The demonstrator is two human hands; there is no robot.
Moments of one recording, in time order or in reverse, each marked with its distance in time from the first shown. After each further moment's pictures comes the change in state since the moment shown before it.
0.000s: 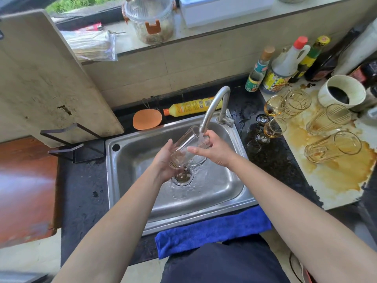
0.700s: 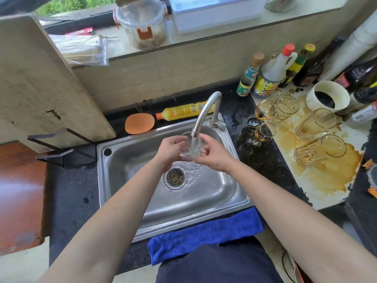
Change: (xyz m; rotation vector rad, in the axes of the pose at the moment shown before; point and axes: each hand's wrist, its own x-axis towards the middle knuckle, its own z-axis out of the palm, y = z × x) left_hand 0.007 0.019 0.037 0.414 -0.097 0.354; right_hand -0.002 0.016 -0.013 -0.001 -0.030 -0.040
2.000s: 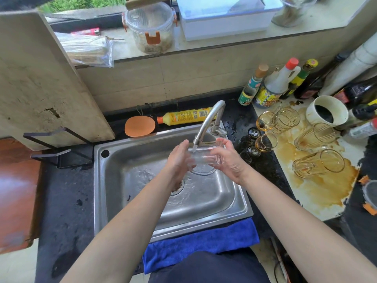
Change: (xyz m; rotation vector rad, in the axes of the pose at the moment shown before) left_hand 0.000 -0.008 0.028 -0.295 0.029 -0.137; right_hand -0.002 0.005 -0.023 0.675 0.103 0.194
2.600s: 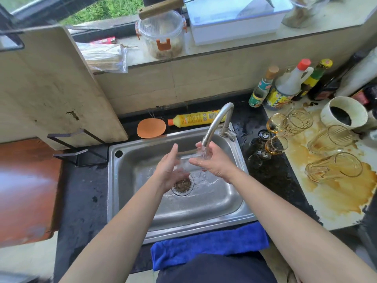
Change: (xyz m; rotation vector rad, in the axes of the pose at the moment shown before) left_hand -0.020 -0.004 -0.052 -0.161 0.109 -0.089; right_hand 0.006 0.004 0.047 -0.552 -0.071 -0.166
